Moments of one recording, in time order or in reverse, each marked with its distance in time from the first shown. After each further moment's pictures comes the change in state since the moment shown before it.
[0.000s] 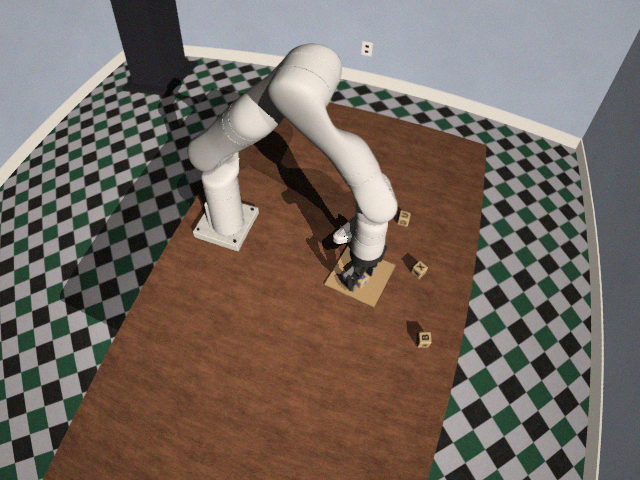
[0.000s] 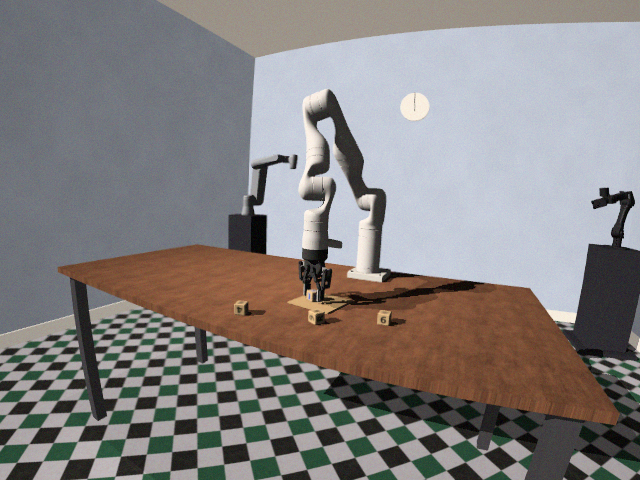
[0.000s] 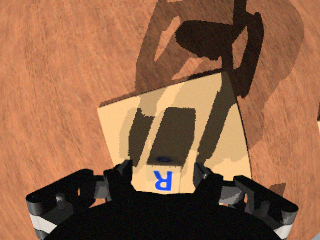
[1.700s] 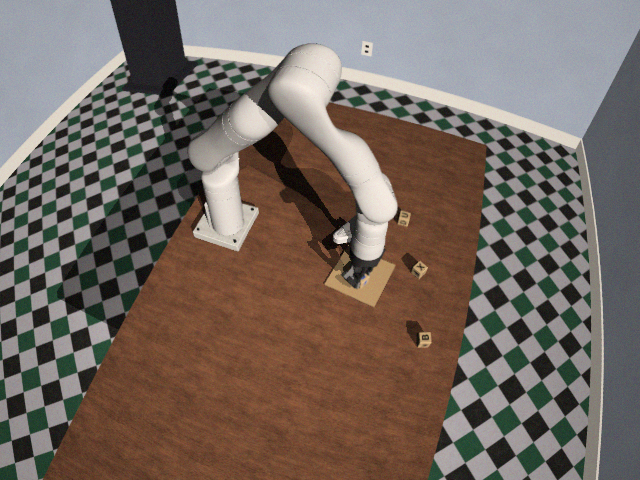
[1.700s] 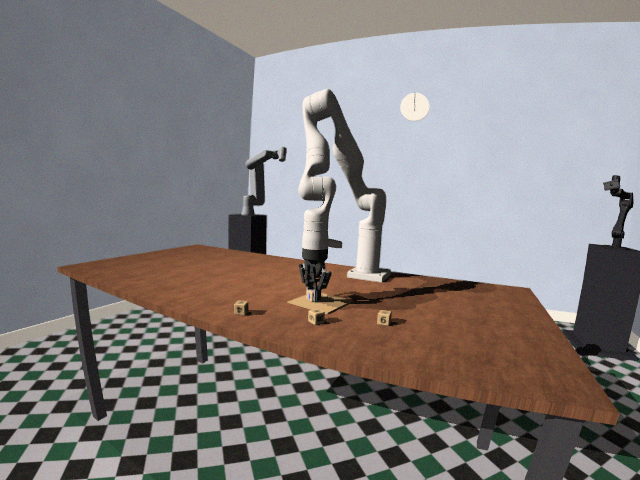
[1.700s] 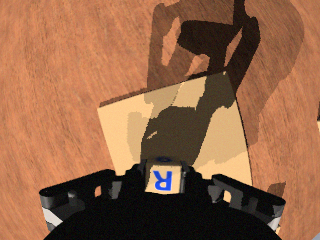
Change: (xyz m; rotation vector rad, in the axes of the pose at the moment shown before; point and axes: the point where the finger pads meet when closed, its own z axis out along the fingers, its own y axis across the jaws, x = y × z) arm 0.000 0.000 0.000 0.000 0.000 0.000
